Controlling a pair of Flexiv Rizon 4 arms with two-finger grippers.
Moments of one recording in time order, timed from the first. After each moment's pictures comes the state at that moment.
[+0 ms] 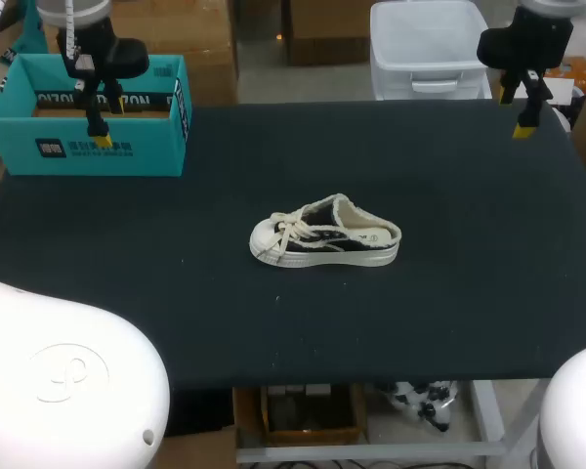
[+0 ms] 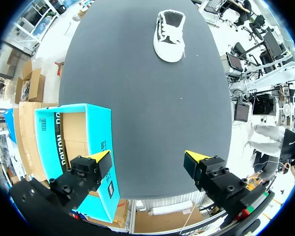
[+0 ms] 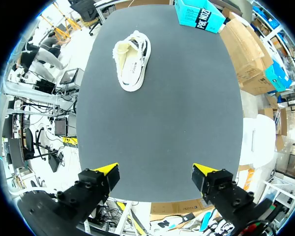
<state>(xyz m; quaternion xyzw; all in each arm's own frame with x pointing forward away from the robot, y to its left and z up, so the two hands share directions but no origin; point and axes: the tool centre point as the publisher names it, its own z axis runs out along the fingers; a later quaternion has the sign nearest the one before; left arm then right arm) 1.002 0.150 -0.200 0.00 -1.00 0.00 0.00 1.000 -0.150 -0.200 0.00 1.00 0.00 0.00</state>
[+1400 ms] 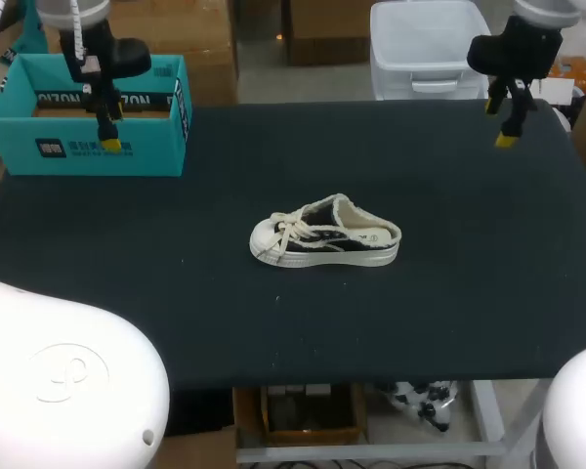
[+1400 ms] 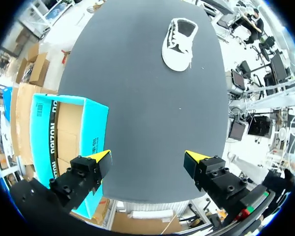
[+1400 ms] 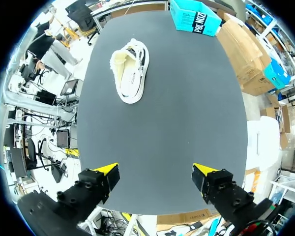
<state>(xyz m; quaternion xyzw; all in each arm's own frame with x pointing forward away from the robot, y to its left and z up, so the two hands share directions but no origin) 0.990 0.141 -0.205 0.10 -0.99 0.02 0.03 0.996 -0.124 -0.221 0.03 1.00 0.05 -0.01</state>
